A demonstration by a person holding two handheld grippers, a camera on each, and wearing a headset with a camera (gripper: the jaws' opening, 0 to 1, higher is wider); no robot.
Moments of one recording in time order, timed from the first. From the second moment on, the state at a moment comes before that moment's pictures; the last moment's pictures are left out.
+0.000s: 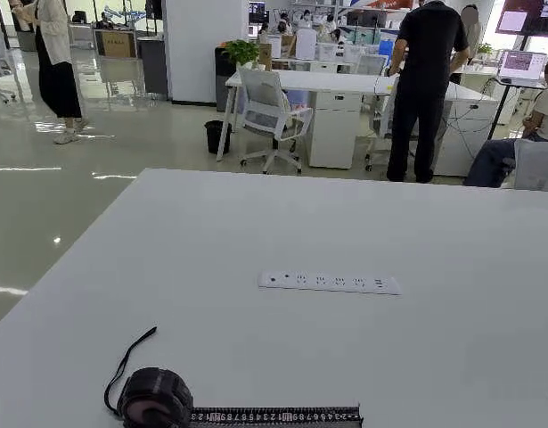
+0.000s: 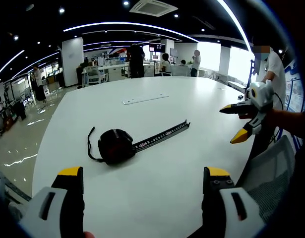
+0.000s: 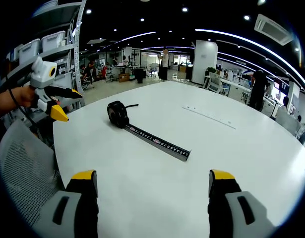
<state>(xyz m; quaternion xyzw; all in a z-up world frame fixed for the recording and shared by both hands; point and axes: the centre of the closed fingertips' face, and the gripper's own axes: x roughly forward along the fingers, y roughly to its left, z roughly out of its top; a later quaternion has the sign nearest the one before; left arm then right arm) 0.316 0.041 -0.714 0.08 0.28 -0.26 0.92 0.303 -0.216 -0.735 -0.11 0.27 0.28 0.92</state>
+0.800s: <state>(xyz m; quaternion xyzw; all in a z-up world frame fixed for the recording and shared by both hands) 0.337 0.048 -0.726 0.04 0.29 -0.19 0.94 0.310 -0.210 -0.741 -0.09 0.27 0.29 0.91</state>
